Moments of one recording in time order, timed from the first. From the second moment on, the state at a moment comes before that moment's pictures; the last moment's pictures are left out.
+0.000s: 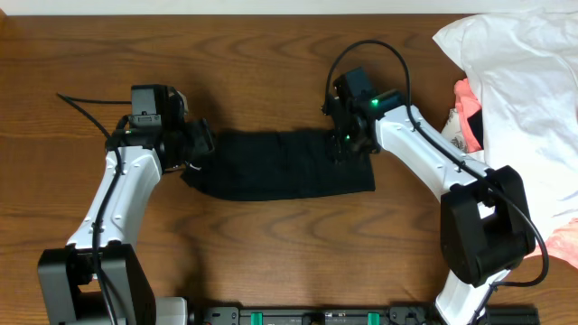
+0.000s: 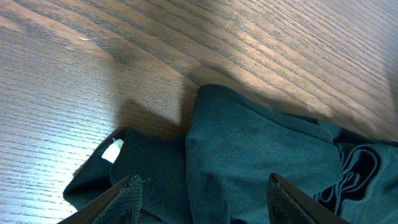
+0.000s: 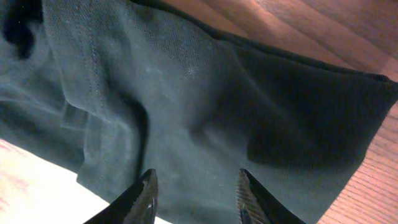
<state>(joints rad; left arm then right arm) 0.05 1.56 1.03 -0.60 0.26 -0.34 0.44 1.92 1.40 -0.83 -0.20 0.10</state>
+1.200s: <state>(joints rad) 0.05 1.56 1.03 -0.61 0.26 -0.34 0.57 2.06 1.40 -0.69 -0.51 0.11</state>
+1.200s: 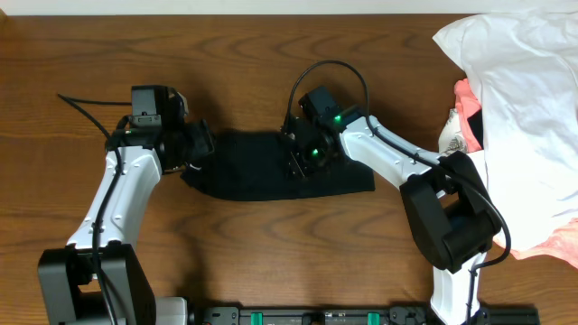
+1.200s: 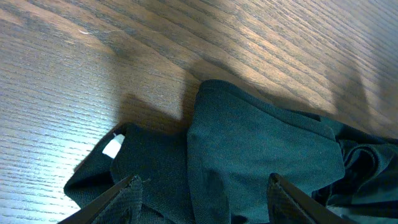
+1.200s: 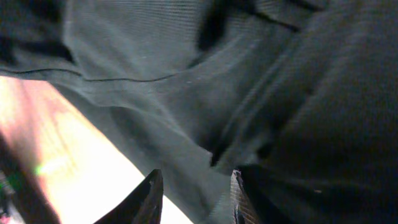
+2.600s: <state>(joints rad) 0.09 1.78 1.03 -0.59 0.19 -0.31 0.43 1.99 1.39 -0.79 -0.25 0.09</state>
